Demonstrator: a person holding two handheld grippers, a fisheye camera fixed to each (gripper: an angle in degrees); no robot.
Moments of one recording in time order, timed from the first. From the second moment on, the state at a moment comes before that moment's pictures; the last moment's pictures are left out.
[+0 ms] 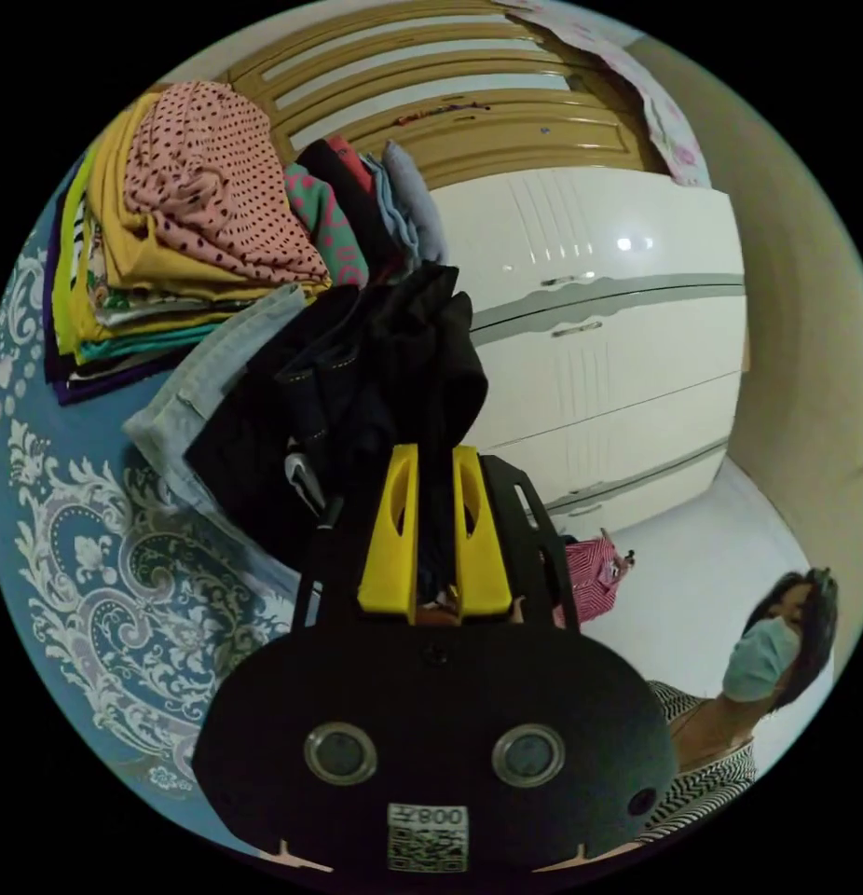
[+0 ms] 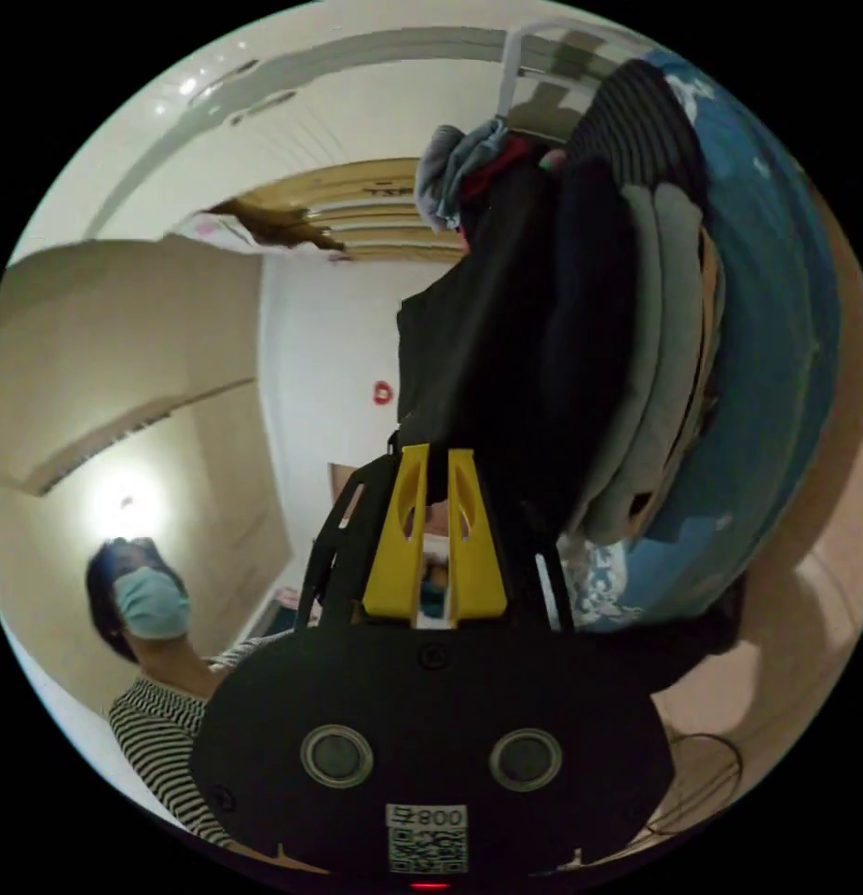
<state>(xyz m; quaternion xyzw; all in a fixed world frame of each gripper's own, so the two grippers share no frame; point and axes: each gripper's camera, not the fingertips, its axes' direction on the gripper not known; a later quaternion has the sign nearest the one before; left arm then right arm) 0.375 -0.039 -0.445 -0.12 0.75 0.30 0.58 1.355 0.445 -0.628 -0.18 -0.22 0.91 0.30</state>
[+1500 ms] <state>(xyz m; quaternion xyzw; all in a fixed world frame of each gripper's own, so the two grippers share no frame) 0.539 0.165 -0.683 0.22 0.42 0.51 0.72 1.468 0.286 -0.648 -0.54 -0.11 0.48 0.68</state>
